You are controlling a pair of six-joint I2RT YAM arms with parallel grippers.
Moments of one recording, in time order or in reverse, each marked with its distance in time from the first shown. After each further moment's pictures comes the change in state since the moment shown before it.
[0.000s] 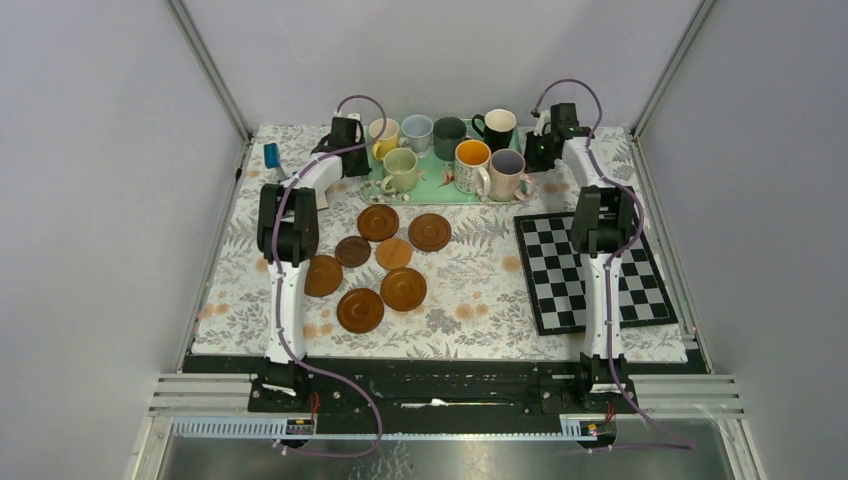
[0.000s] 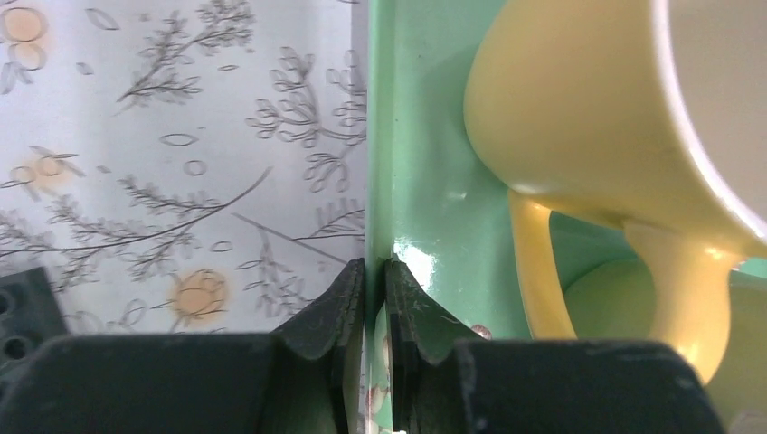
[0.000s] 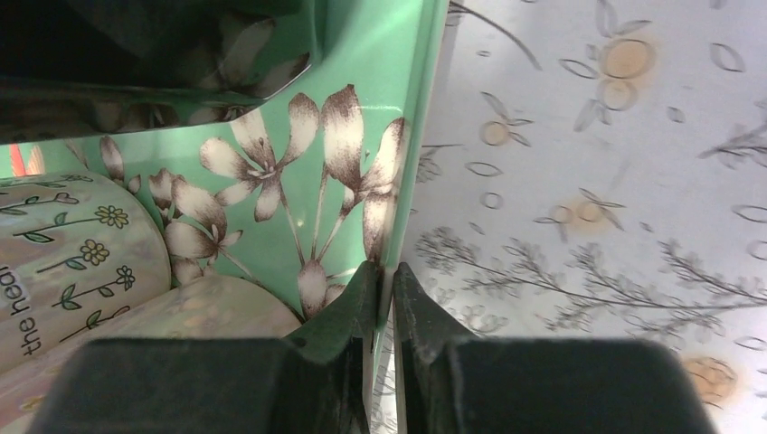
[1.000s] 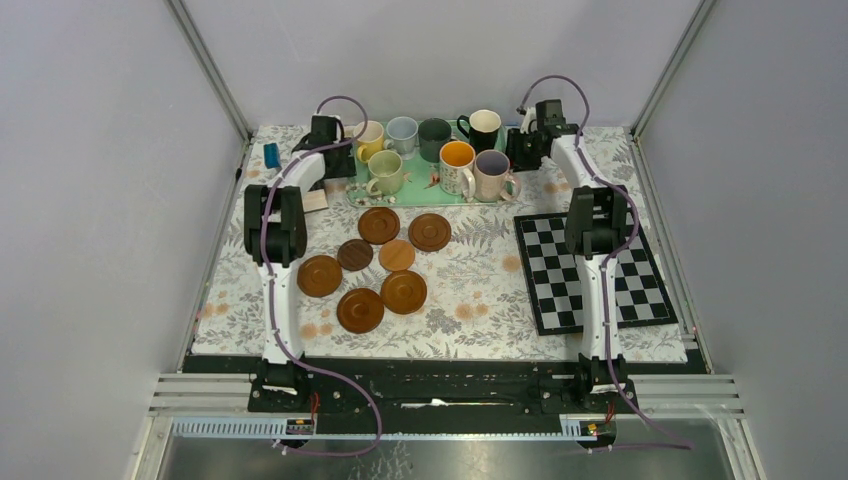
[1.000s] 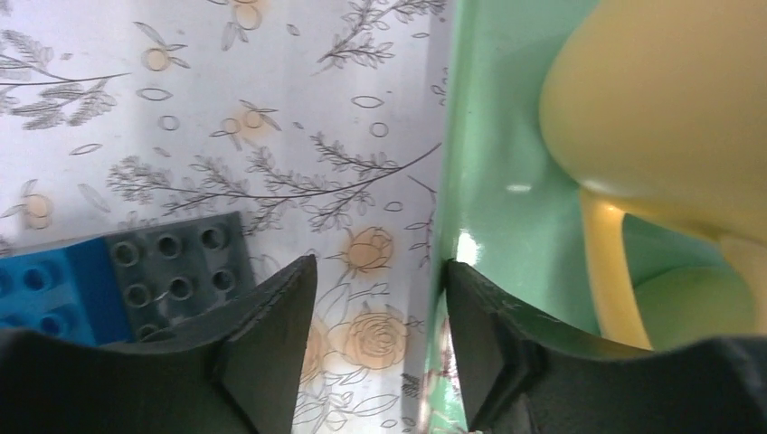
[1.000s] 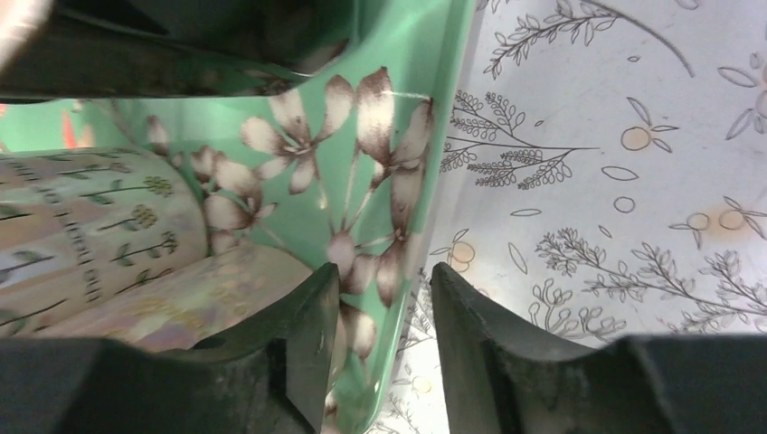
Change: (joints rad) left arm 0.087 -0.056 -0.052 -0.058 -0.053 0.076; right arm 0.072 -0.030 -0.024 0.011 -0.007 0.054
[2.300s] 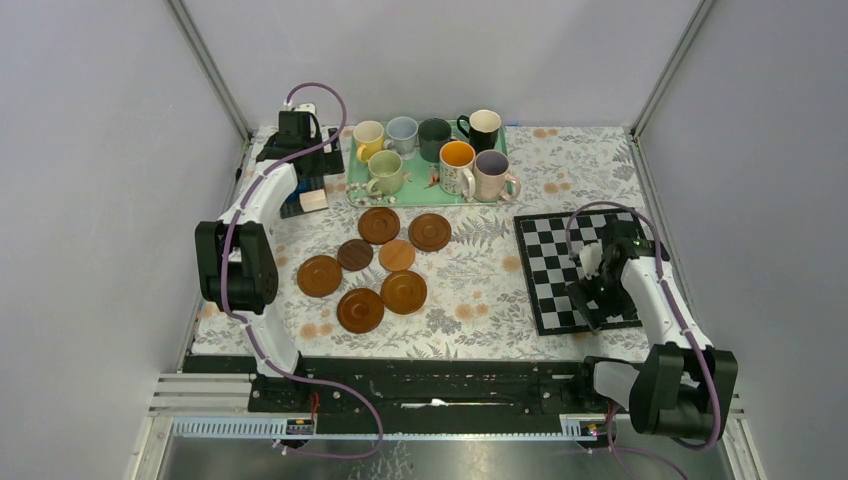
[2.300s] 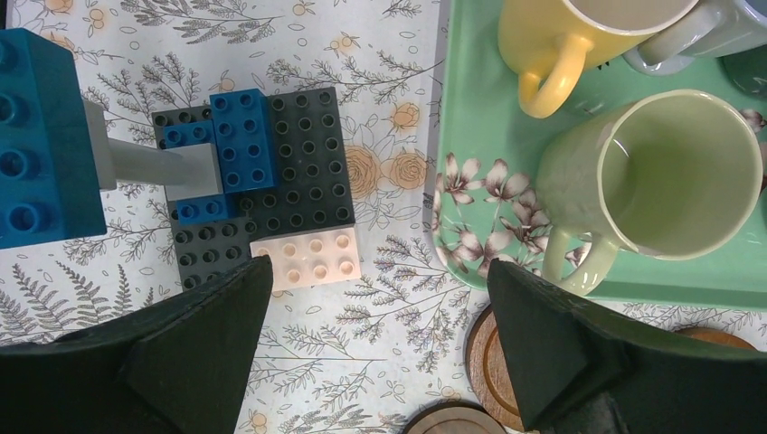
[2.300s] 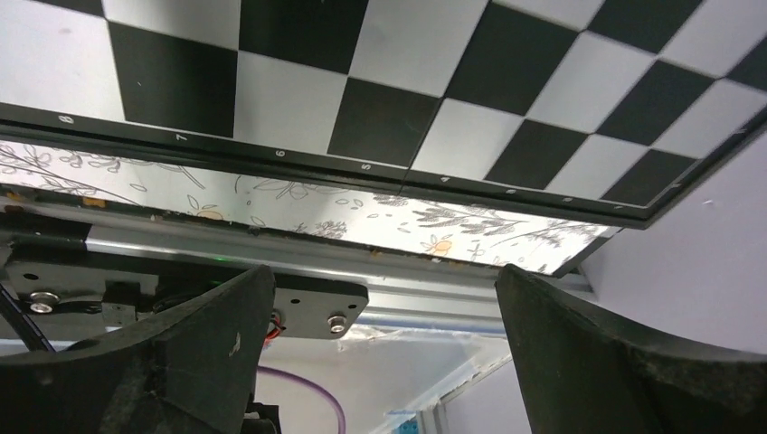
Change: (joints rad) left arm 0.018 -0.528 -0.371 -0.044 -0.026 0.017; right arm -0.193 -1.446 -1.537 -0.428 0.468 -0.630
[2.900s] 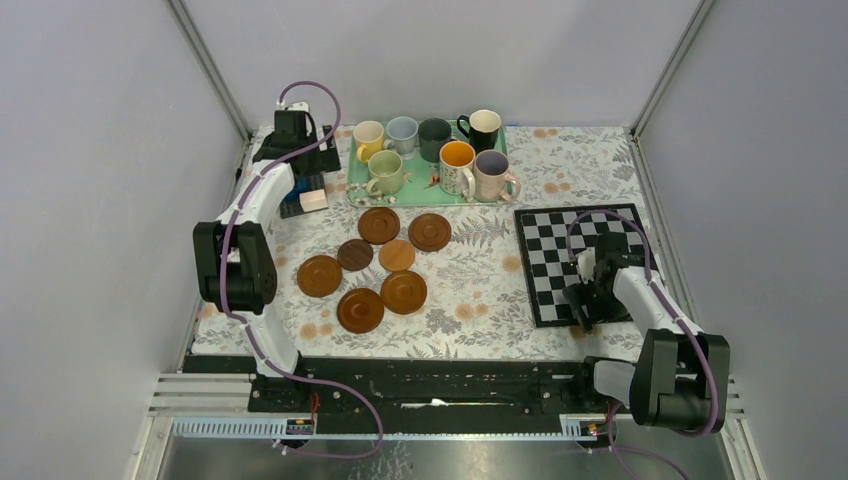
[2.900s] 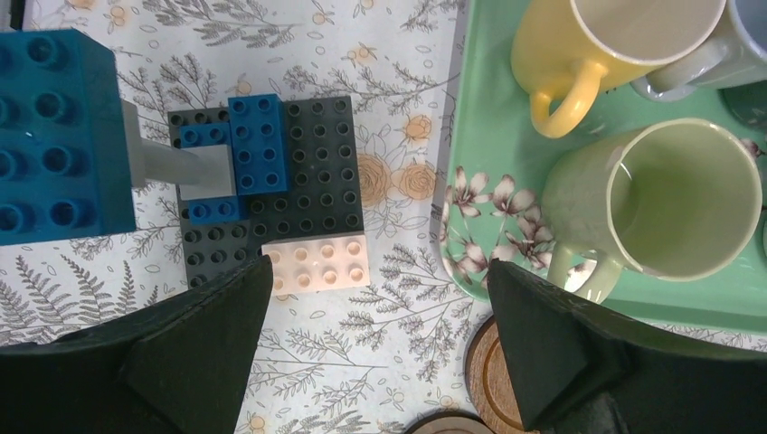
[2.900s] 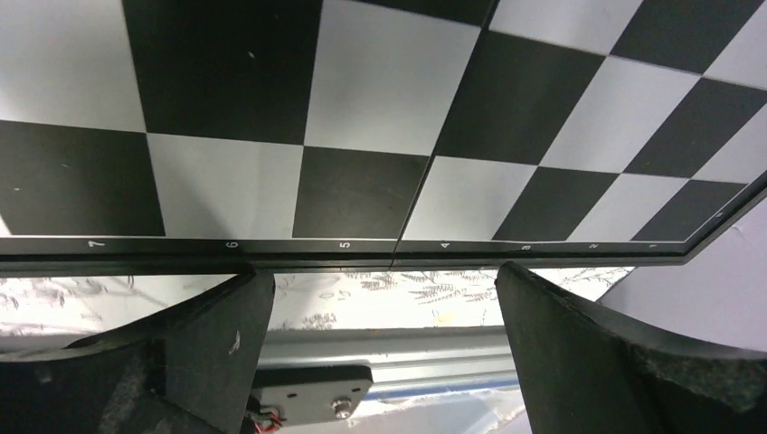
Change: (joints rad) left arm 0.016 -0.003 -0.005 0.013 -0.010 -0.039; right arm 0.000 0.050 -0.180 0.267 0.069 0.065
